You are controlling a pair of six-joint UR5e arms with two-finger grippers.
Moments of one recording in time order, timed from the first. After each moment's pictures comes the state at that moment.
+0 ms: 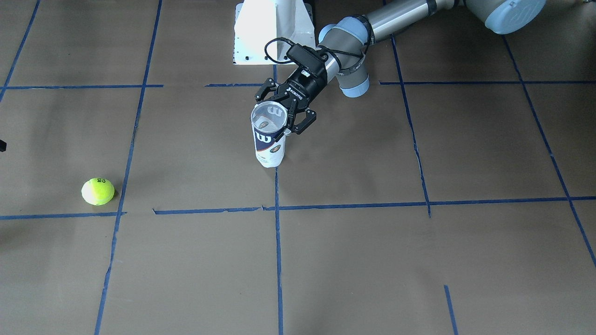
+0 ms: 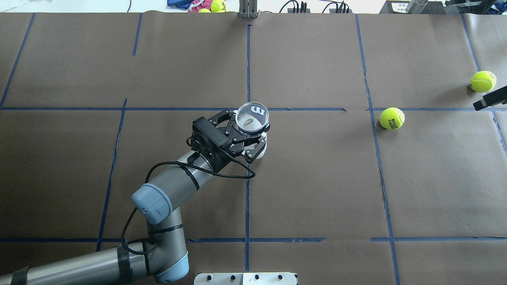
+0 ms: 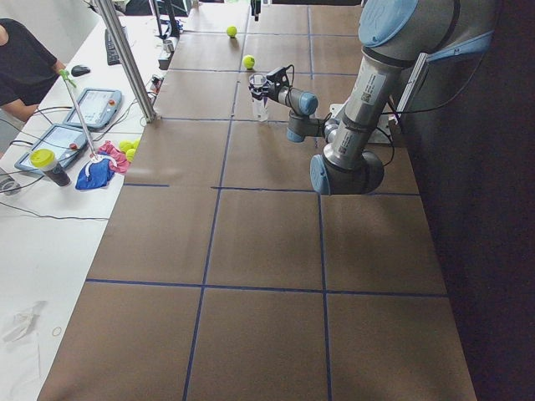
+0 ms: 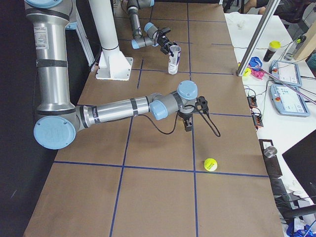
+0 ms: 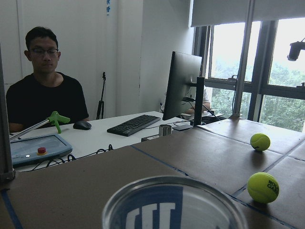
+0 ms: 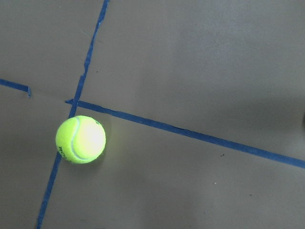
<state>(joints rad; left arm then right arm) -0.30 -2.21 -1.34 -3.13 -1.05 -0.42 1.27 -1.53 1.75 -1.30 2.39 0.31</state>
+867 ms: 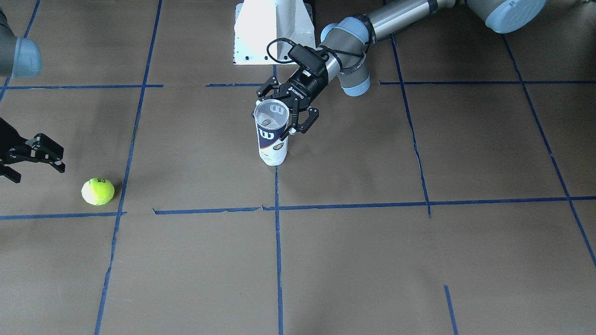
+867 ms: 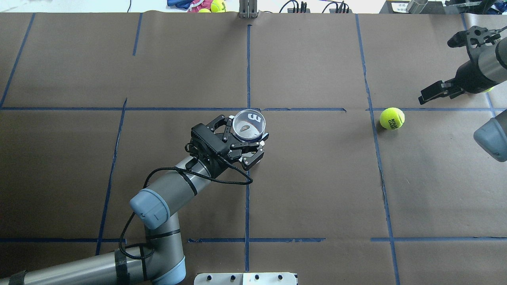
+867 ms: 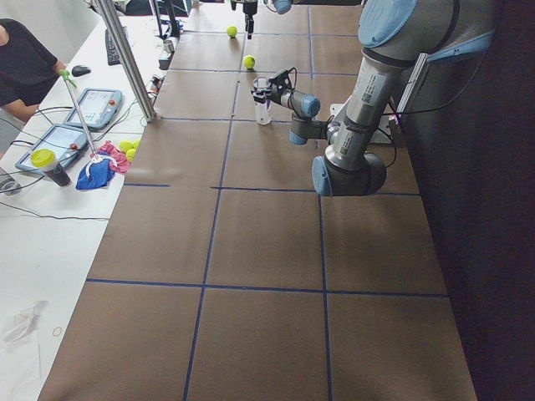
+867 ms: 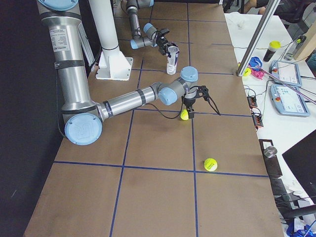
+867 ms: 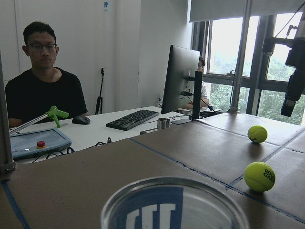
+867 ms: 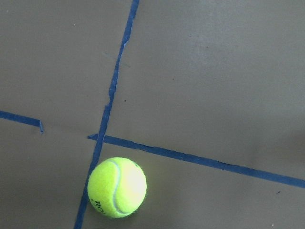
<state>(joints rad) -0.29 -2.20 -1.35 -3.13 -1.05 -0.41 1.07 -1.42 1.74 -1.30 2.19 0.54</state>
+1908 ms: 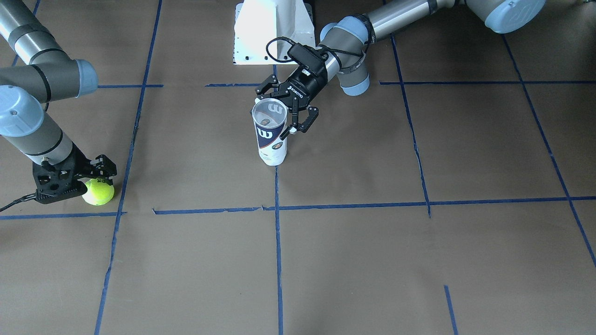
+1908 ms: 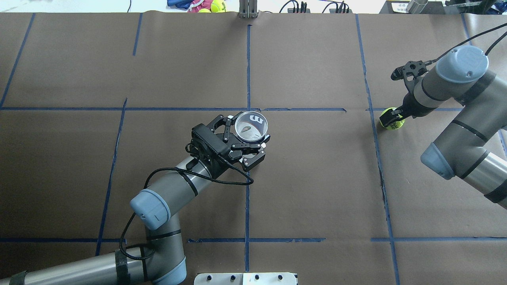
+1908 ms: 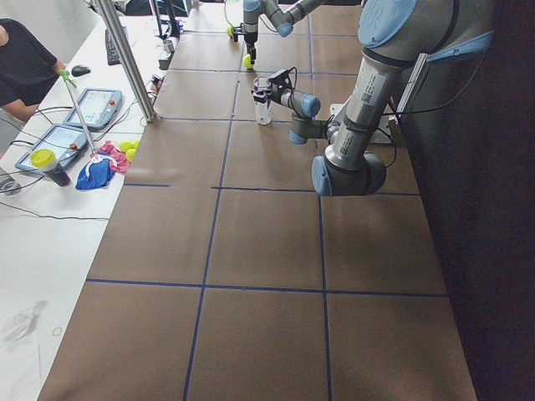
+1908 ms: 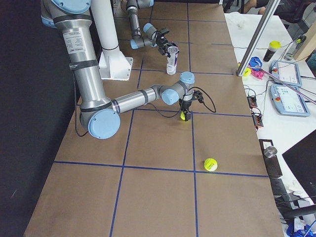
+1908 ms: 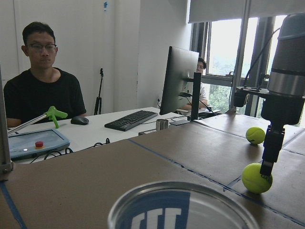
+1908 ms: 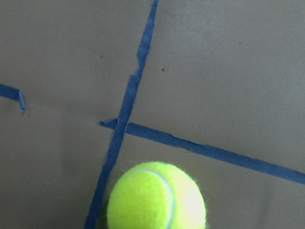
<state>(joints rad) -0.29 -2.20 -1.35 -3.13 -1.05 -0.41 0.89 -1.32 1.58 -1.30 2.03 0.55</state>
